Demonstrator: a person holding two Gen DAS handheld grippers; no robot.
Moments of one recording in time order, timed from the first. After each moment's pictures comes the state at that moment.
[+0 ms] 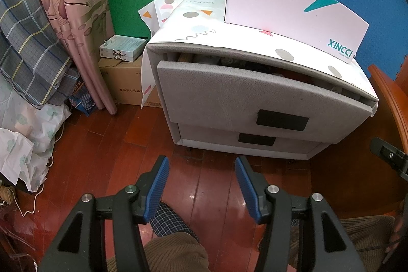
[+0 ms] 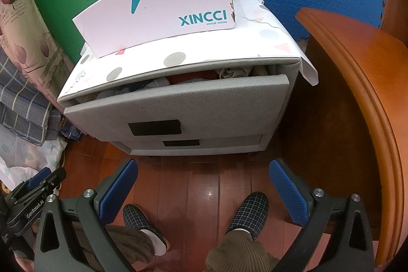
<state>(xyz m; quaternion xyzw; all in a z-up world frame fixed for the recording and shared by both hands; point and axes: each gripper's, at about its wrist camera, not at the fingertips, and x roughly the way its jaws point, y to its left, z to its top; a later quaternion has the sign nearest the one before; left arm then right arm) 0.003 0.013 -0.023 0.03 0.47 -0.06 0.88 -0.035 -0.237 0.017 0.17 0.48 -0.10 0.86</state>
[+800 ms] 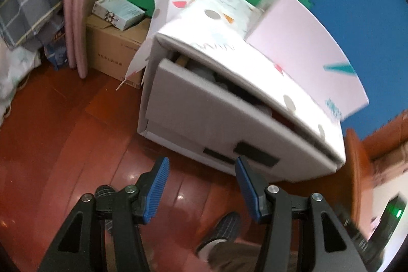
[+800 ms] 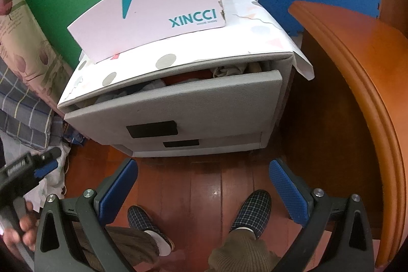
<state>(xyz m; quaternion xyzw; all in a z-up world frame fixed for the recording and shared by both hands) 0.066 0.058 -0.023 -0.19 0.51 -0.10 0.83 -0.041 -0.255 0.014 0.20 0.48 -0.10 0.85</state>
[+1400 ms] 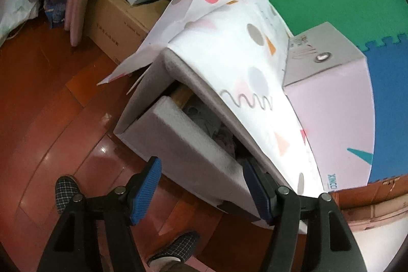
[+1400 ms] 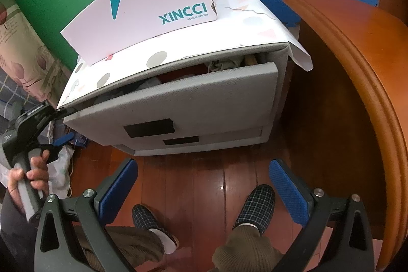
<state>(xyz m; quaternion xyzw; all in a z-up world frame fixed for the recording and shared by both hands) 0.160 0.075 -0.065 -0.34 0.53 -0.07 0.77 -0.038 -0.264 0.007 0.22 0.49 -0.10 0.84</state>
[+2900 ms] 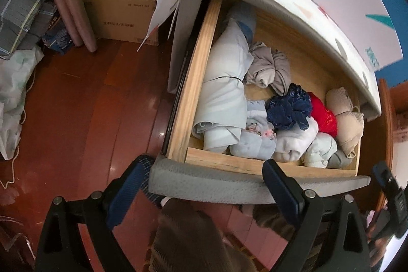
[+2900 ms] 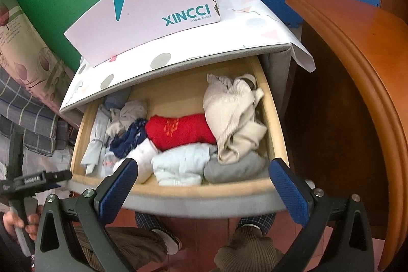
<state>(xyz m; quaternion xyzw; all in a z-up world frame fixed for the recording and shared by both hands) 0.091 0.082 -0.063 -0.06 0.65 -0.11 0.75 -0.038 -0.261 0.009 0.22 0.48 -0.09 0.84</state>
